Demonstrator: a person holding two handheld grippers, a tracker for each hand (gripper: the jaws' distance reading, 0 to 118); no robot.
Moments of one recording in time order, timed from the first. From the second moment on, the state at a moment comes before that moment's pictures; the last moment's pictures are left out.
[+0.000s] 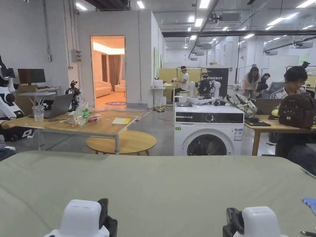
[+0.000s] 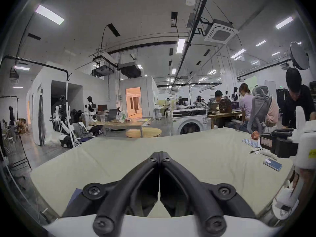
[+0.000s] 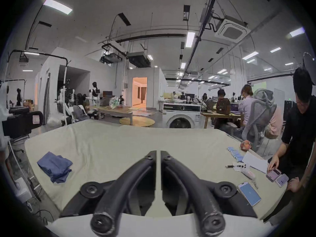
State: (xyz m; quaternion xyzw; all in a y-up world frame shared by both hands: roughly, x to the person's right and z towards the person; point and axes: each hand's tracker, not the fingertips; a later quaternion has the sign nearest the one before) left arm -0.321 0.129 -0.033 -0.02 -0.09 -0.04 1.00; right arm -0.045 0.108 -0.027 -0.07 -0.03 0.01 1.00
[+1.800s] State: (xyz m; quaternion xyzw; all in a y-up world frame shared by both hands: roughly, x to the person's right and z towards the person) left arm -0.332 0.137 -0.023 -0.02 -0.10 0.00 0.99; right arm -0.020 0.112 -0.023 -0.07 0.03 -0.20 0.98
